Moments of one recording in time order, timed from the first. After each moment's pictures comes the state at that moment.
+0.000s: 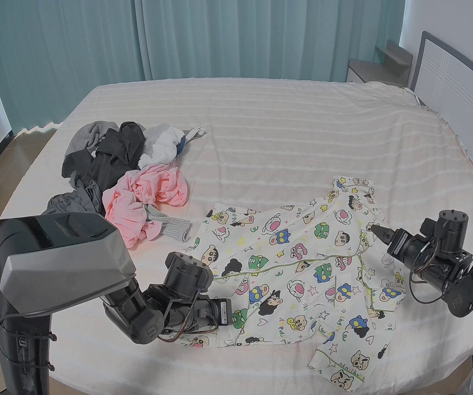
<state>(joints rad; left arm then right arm) -0.59 2.29 -0.79 -0.71 -0.12 -0.54 0.16 1.94 -0.36 -1.27 -0.02 0.58</state>
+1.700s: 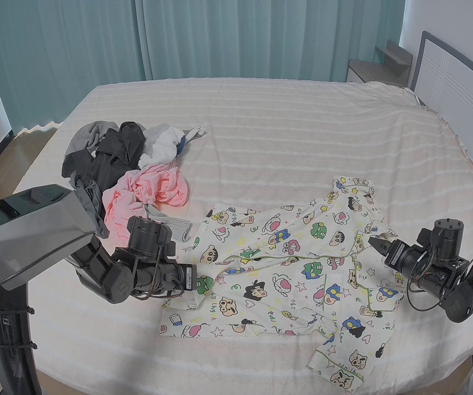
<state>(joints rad) -0.38 2.24 -0.91 -0.60 -0.13 -0.27 0.16 1.97 -0.32 -1.27 -0.03 0.57</state>
